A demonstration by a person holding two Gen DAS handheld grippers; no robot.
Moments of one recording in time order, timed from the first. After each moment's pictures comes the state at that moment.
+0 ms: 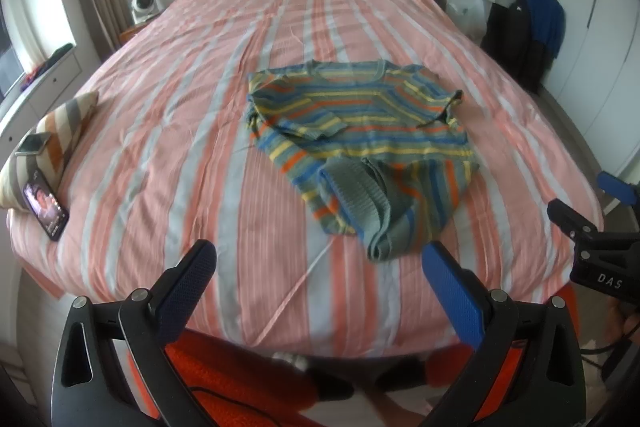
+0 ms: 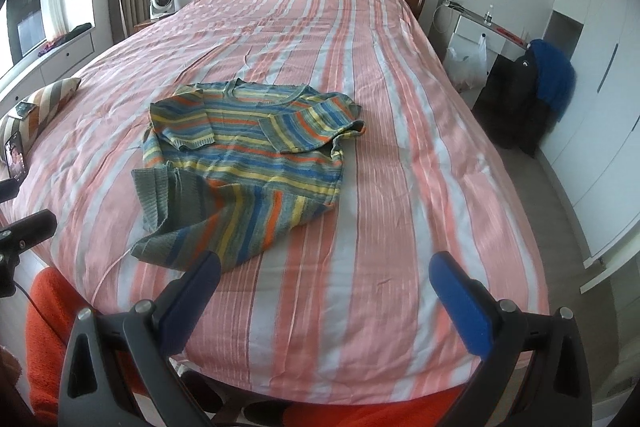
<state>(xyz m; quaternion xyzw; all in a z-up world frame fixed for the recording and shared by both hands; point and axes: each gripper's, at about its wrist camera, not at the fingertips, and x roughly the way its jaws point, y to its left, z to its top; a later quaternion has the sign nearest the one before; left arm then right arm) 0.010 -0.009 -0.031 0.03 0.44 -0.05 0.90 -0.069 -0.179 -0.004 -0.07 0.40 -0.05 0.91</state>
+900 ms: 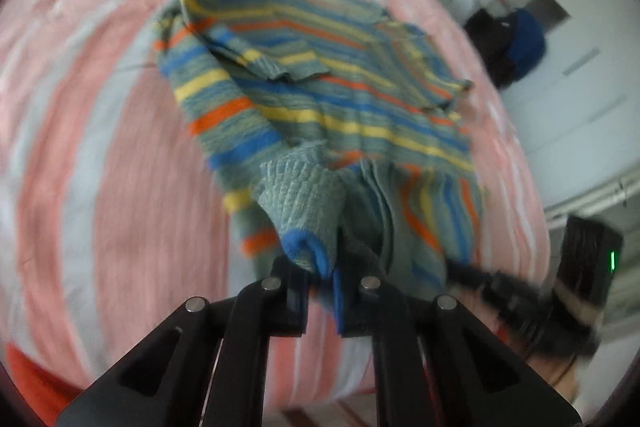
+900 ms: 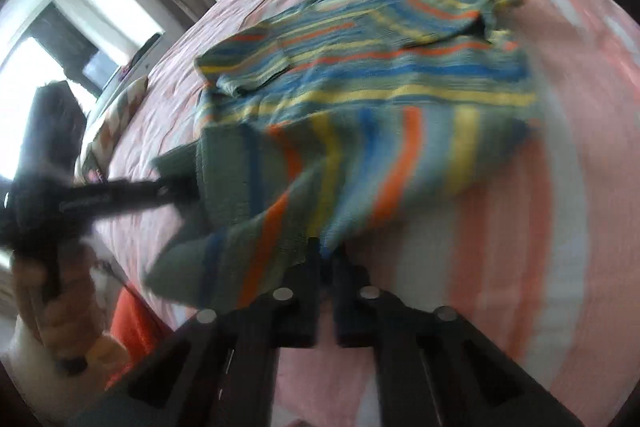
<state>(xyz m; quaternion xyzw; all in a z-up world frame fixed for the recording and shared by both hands) 0.109 0.009 -0.142 -0.14 0.53 -0.17 0.81 0.024 -0.178 -0.137 0.15 0.50 0.18 0.83</state>
